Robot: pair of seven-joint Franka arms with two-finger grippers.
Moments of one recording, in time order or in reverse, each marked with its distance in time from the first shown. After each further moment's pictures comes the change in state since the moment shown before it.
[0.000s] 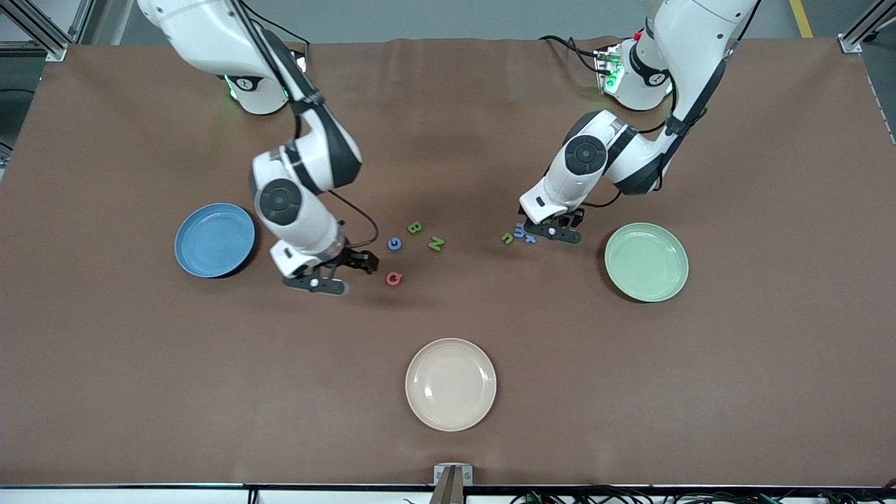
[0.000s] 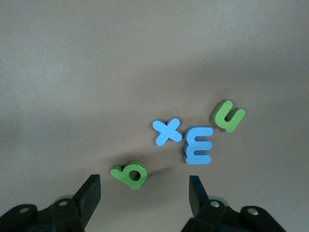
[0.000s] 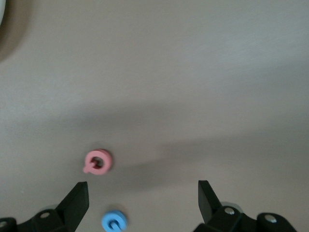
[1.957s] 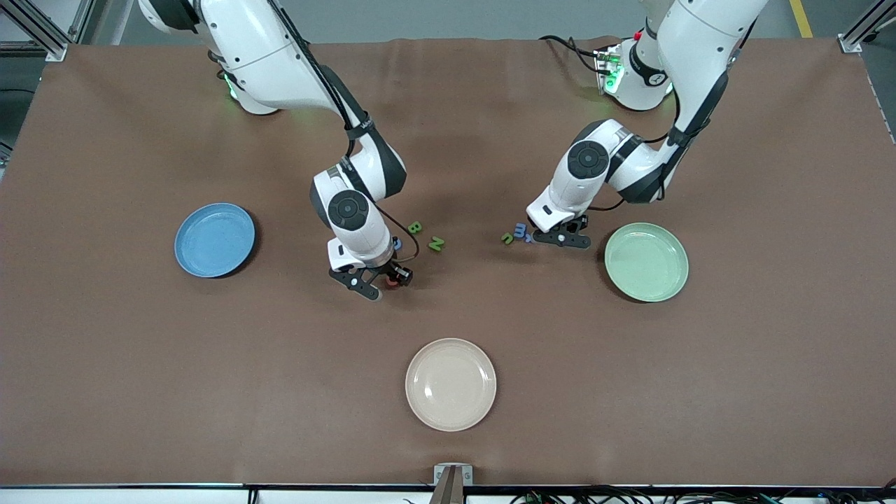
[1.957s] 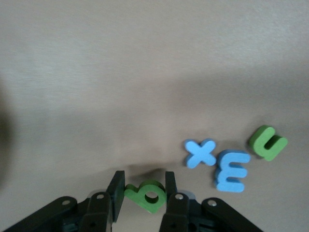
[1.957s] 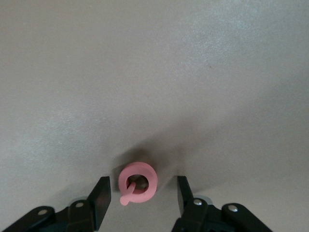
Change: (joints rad) left arm 0.008 -0.003 0.032 0.006 0.130 -0.012 -0.159; right arm 0.091 0.179 -0.008 0.100 -0.001 0.105 0.443
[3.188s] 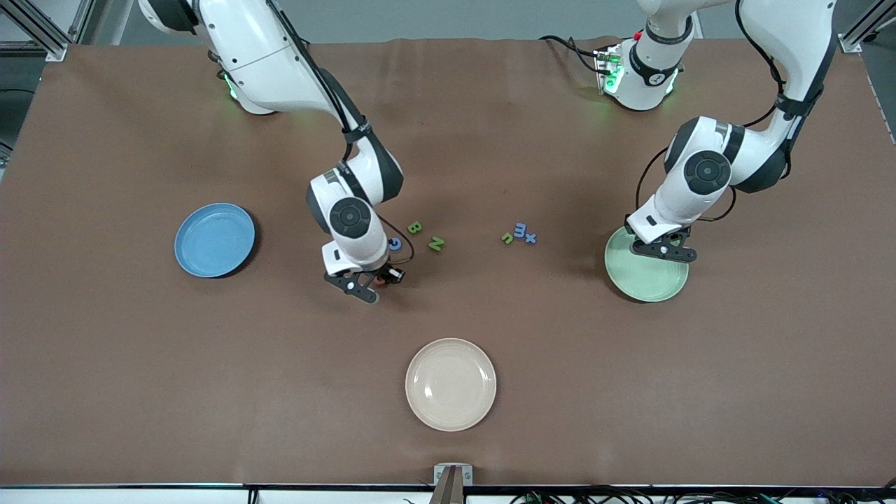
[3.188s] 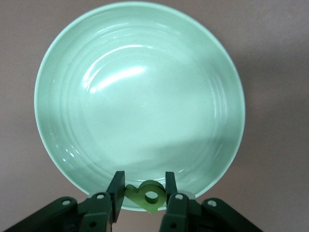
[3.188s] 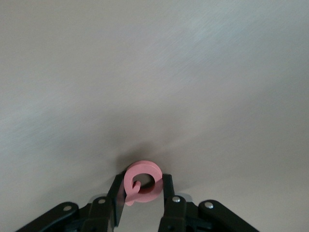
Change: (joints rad) left arm 0.376 -0.162 0.003 -0.103 0.003 -0.090 0.451; right arm -0.021 -0.005 -0.046 0.038 -0.067 -0.182 -0.124
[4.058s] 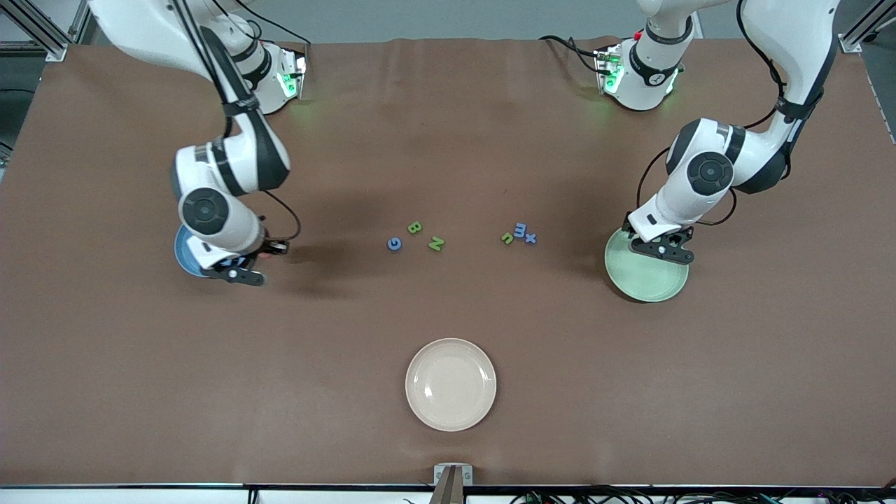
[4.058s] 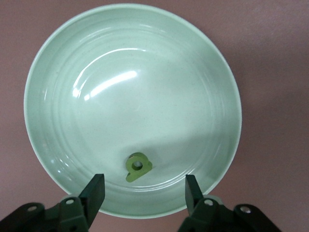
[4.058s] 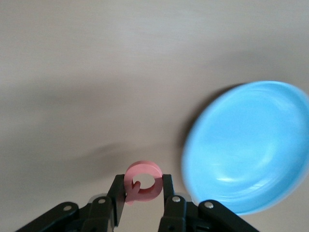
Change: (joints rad) left arm 0.007 0.014 -0.007 -0.003 0.000 0.039 0.071; right arm -0.317 -0.394 -0.018 -0.387 -0.206 -0.167 -0.446
